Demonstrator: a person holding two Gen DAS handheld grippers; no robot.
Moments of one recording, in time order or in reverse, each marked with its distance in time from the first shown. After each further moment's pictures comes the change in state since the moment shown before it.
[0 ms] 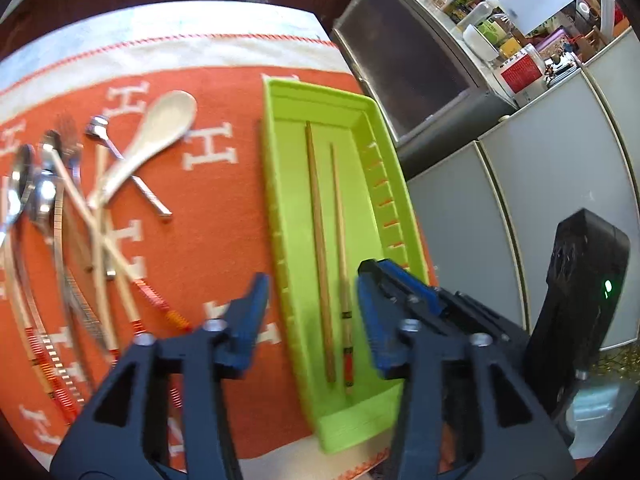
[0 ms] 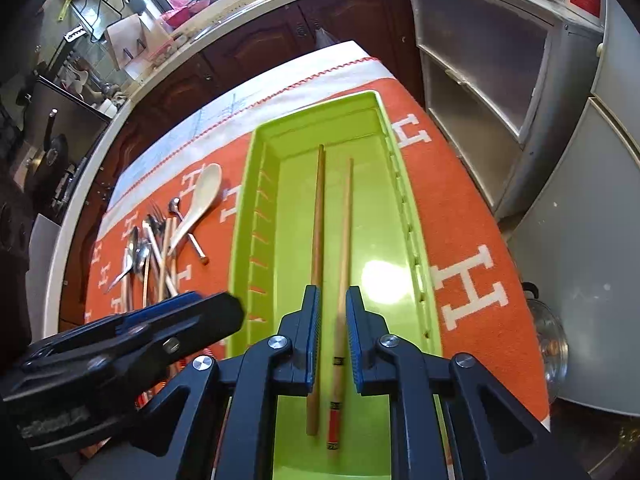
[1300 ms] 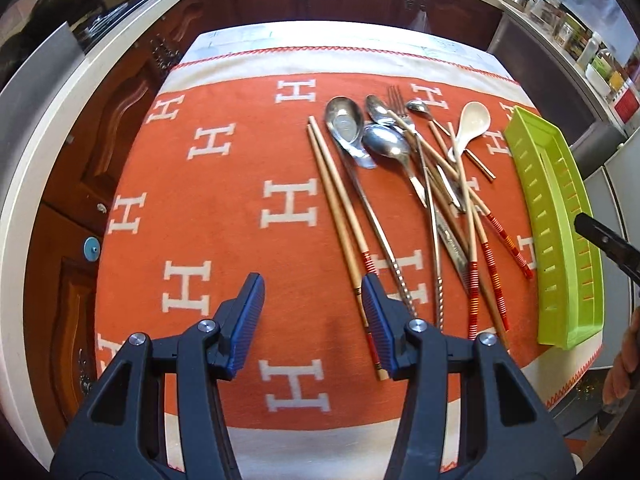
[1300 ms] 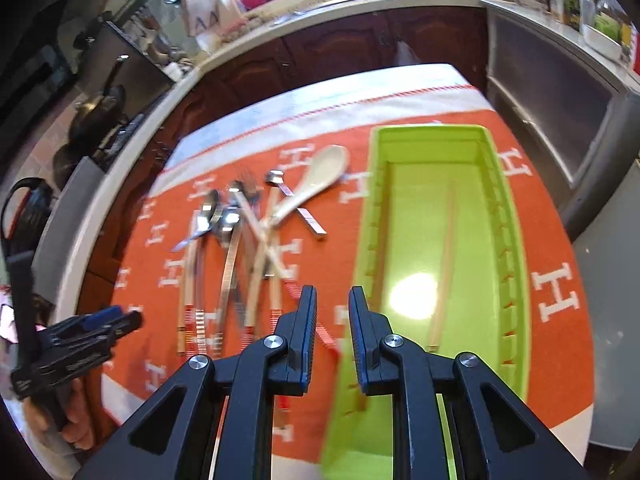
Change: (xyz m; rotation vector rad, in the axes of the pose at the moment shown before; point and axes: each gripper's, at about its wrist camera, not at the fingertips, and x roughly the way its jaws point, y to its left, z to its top) left arm -0.133 0.194 -0.092 -0.122 -0.114 0.455; right arm -0.028 0.116 -0.028 -0.211 -0.018 0.129
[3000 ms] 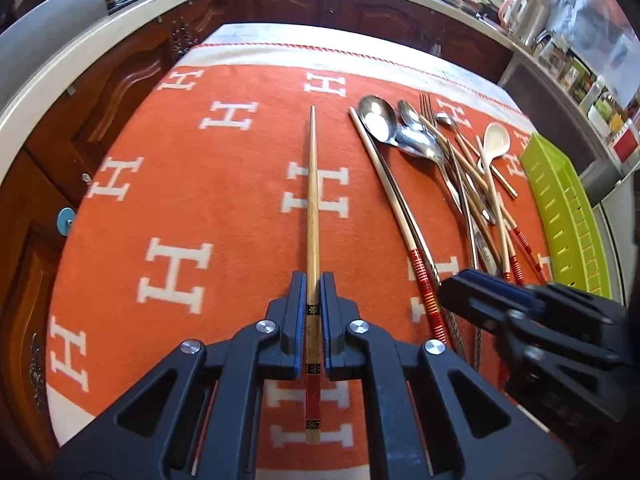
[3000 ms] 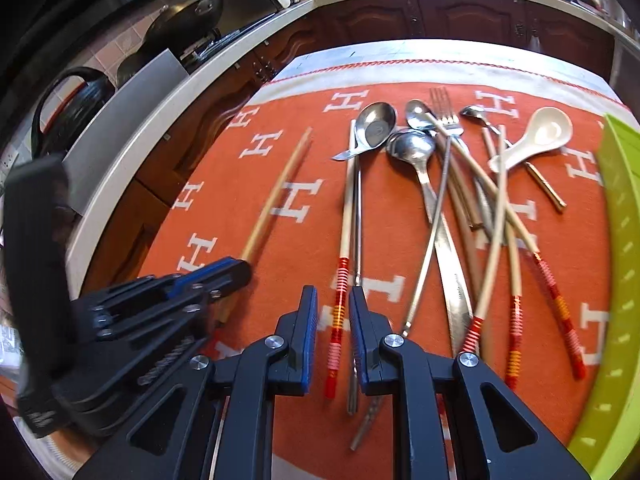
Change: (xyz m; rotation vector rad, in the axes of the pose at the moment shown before) left arm 0.042 0.035 -0.031 -0.122 -0.125 -0.073; right arm 0.095 0.153 -0.048 -0.253 0.128 0.168
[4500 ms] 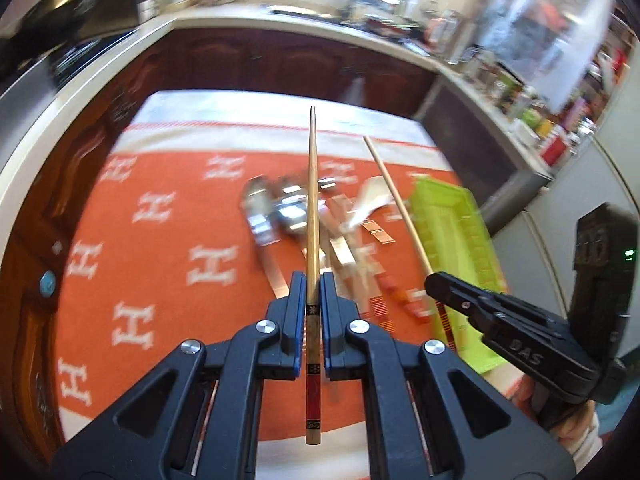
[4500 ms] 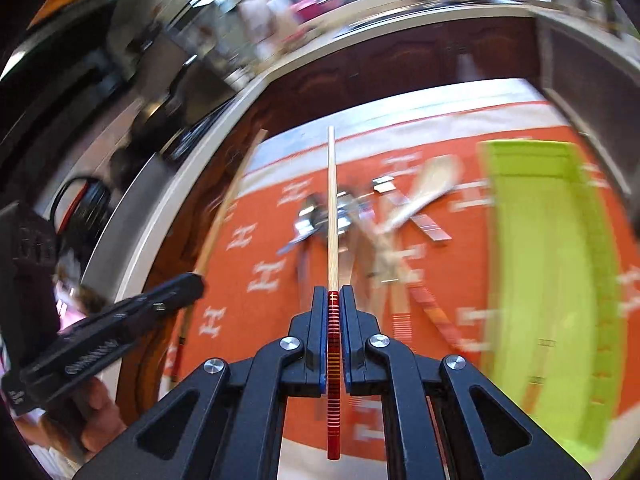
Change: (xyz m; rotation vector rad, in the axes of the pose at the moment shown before) left arm -0.102 -0.085 0.048 0.122 -0.080 -0.219; right arm -0.135 -0.081 -0.001 0.249 -0.221 -0.025
